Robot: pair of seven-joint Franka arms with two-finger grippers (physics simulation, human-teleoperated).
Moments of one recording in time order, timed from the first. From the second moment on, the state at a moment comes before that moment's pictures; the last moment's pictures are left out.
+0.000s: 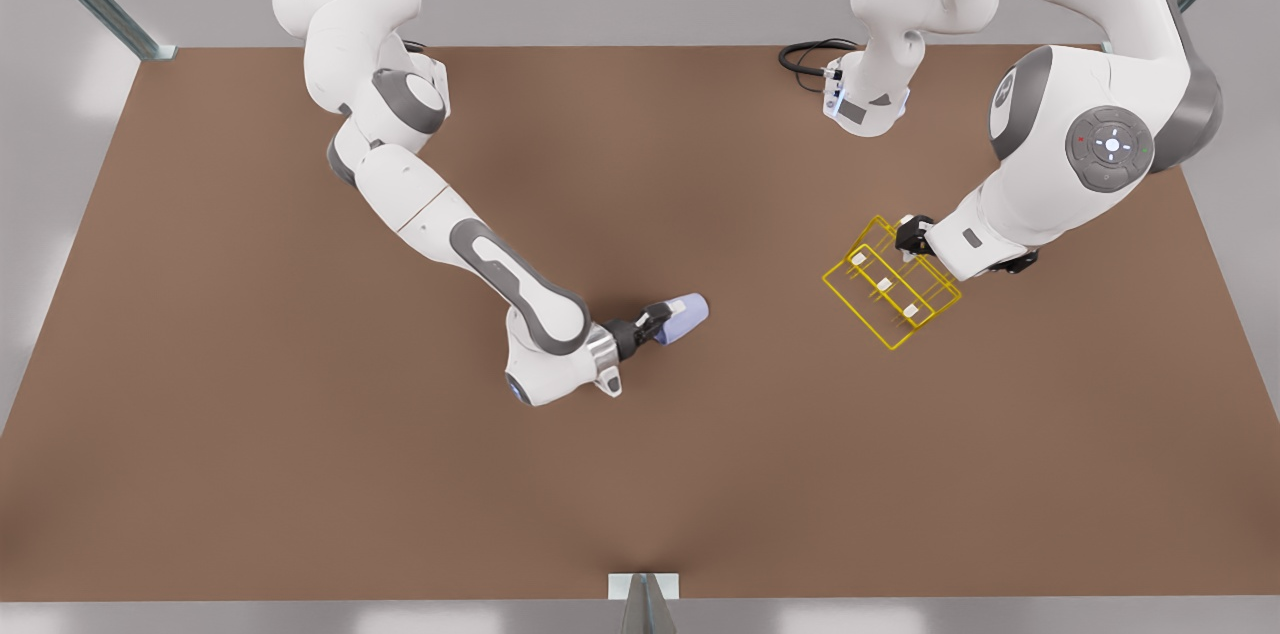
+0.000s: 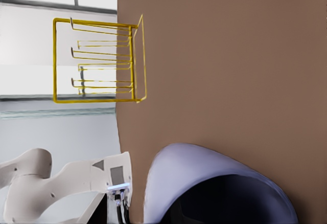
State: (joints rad) left arm -0.17 0.22 -0.05 -1.34 0.02 1.43 0.02; right arm 0.23 1.29 0.62 -1.05 0.74 1.99 -0.49
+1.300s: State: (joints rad) left arm -0.62 0.57 -0.06 -1.80 -0.02 2.43 0.43; right arm -0.04 0.29 0.20 -1.26 -0.16 1.56 -0.11
